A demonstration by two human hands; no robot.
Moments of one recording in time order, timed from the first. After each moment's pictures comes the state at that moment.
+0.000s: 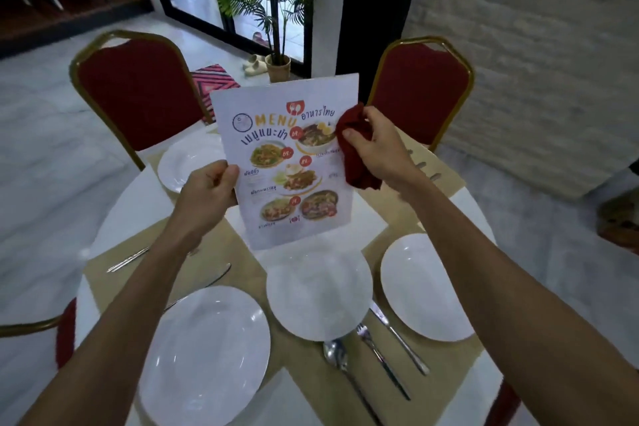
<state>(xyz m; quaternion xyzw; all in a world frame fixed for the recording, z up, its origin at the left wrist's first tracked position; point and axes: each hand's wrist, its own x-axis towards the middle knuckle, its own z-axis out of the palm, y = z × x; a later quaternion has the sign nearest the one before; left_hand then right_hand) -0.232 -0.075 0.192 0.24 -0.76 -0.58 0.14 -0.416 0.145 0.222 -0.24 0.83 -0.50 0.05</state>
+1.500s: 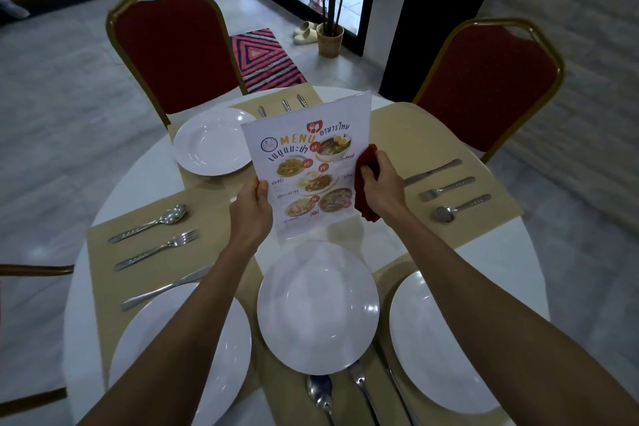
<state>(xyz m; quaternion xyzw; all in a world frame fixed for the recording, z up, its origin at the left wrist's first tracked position) -0.311 -0.041 0.084 0.40 -0.77 -0.46 0.20 -0.489 0.112 0.074 -0.17 0.87 -0.45 0.14</state>
